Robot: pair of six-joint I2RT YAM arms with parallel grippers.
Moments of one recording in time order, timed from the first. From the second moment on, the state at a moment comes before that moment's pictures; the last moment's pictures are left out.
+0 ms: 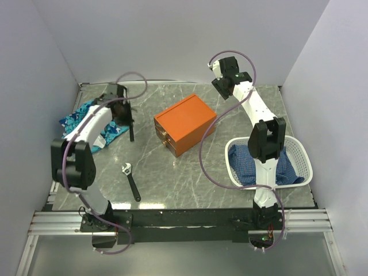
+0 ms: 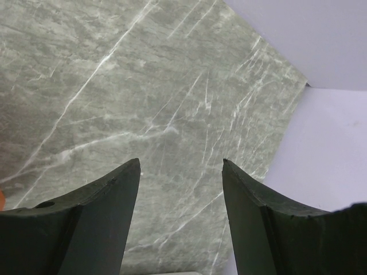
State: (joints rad) left arm -0.14 1.72 1.38 -0.70 0.03 -0.32; right arm 0.26 2.17 2.13 -0.77 0.31 -0.50
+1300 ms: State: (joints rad) left arm -0.44 2.10 2.16 -0.94 0.50 0.40; right arm 0.12 2.15 2.12 -0.75 0.39 -0.52
